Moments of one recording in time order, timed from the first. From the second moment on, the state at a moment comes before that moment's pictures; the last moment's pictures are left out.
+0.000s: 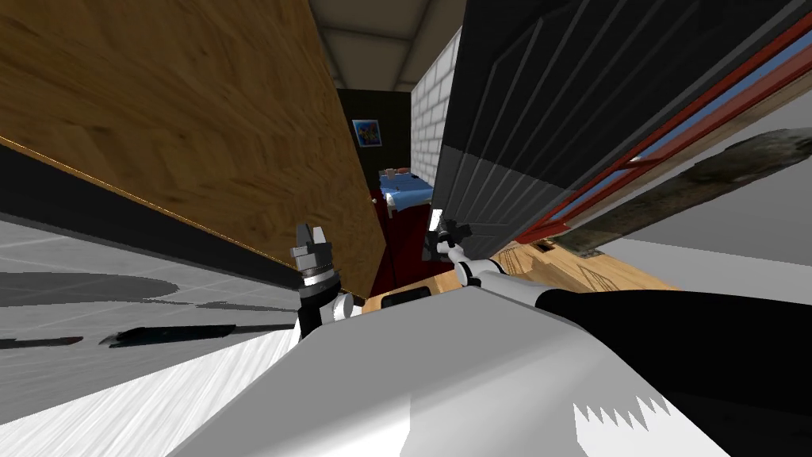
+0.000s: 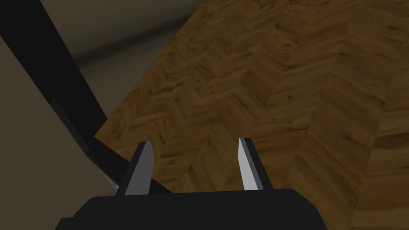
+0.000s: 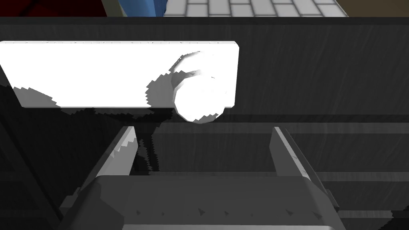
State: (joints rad) arm -0.52 -0.22 -0.26 -0.48 -0.17 -0.55 0.05
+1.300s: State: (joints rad) arm -0.52 -0.21 -0.28 -0.46 -0.18 -0.57 0.07
